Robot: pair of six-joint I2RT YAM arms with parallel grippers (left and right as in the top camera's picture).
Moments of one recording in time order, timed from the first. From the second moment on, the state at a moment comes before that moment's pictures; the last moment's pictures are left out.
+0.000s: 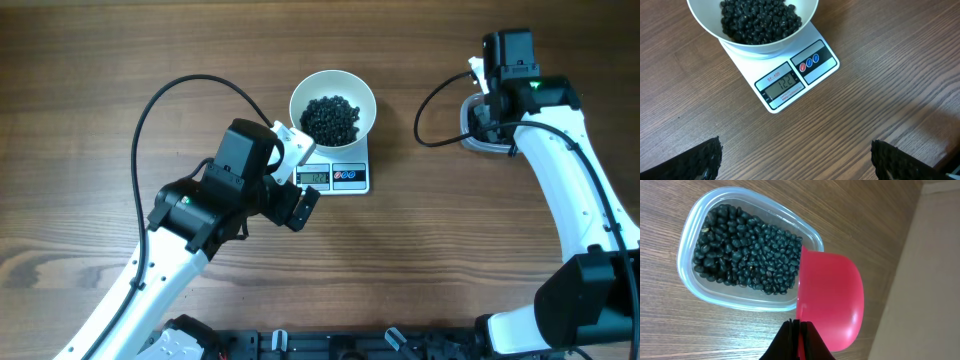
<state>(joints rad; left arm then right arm) -0.51 1.19 1.06 -0.84 0.14 0.07 0.08 1.65 1.40 -0.92 0.52 -0.42</state>
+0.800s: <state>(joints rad) -0.51 1.19 1.06 -0.84 0.14 0.07 0.09 1.83 1.40 -0.84 0.61 -0.38</state>
